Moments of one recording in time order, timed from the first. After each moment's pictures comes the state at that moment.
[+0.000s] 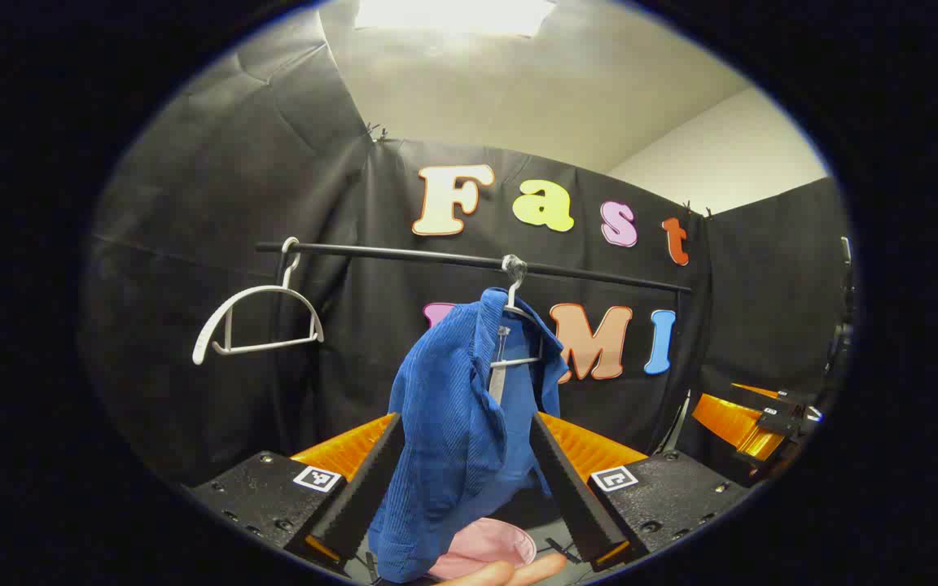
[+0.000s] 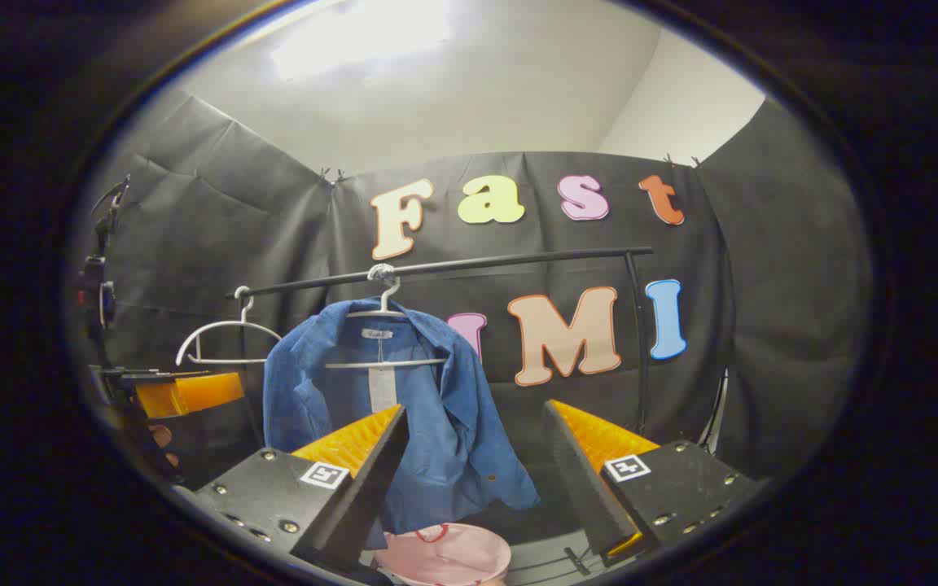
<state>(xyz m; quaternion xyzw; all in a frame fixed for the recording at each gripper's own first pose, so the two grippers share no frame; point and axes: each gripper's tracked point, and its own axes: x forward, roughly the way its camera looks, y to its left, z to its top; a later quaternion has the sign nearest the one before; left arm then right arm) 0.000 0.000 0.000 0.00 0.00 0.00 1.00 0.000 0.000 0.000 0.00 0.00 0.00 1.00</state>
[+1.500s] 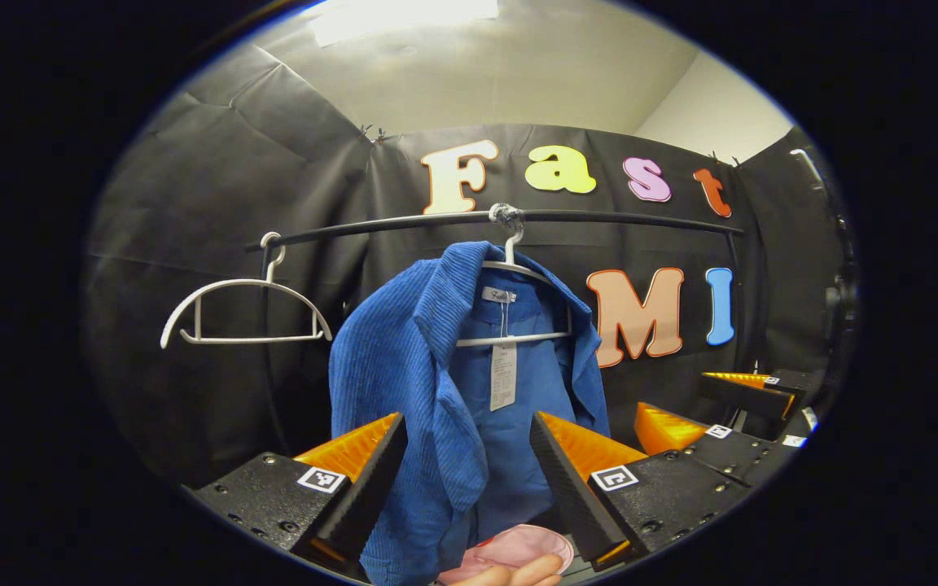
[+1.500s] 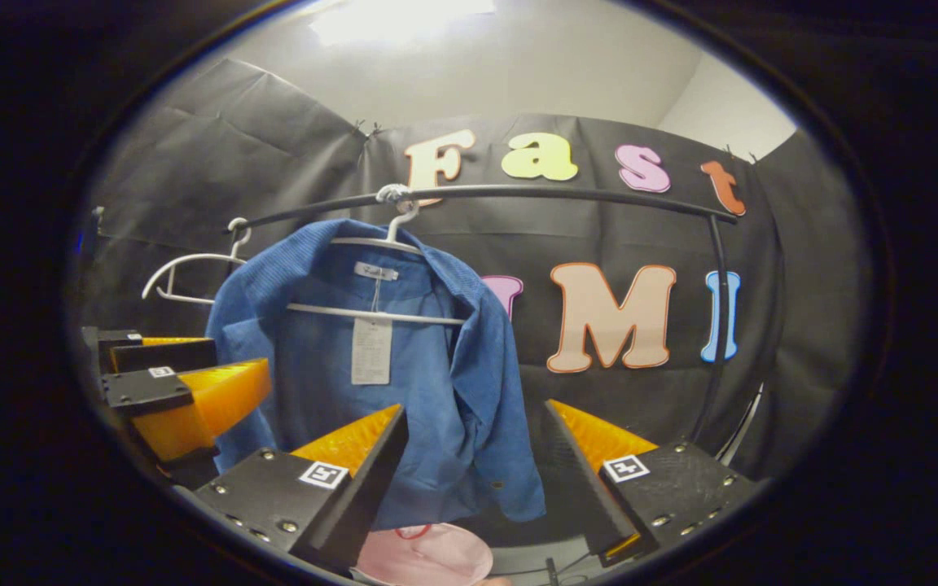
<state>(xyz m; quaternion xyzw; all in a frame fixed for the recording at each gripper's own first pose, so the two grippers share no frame) 0.082 -0.050 -0.053 0.06 -0.01 0.06 1.00 0.137 0.021 -0.079 -0.05 0.05 0.07 1.00</state>
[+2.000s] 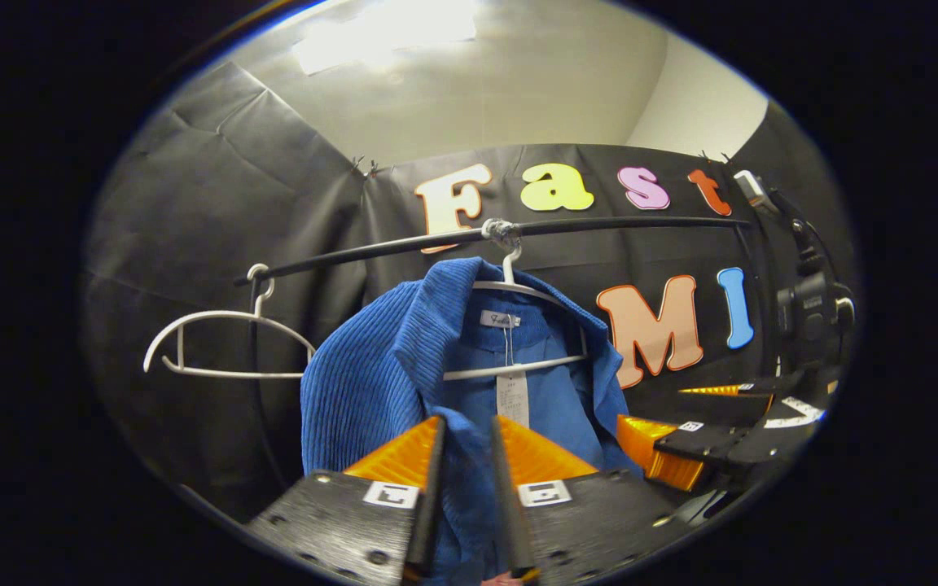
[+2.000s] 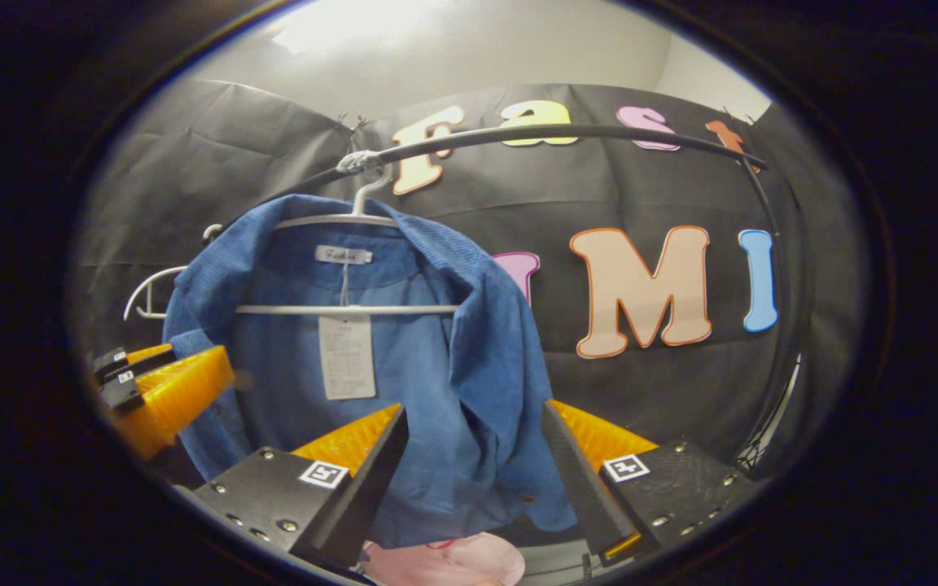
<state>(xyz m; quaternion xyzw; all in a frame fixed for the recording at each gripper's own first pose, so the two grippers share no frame) 0.131 -0.031 -0.047 0.14 -0.06 0.08 0.98 0.219 0.023 -0.100 0.01 0.07 0.08 0.99</state>
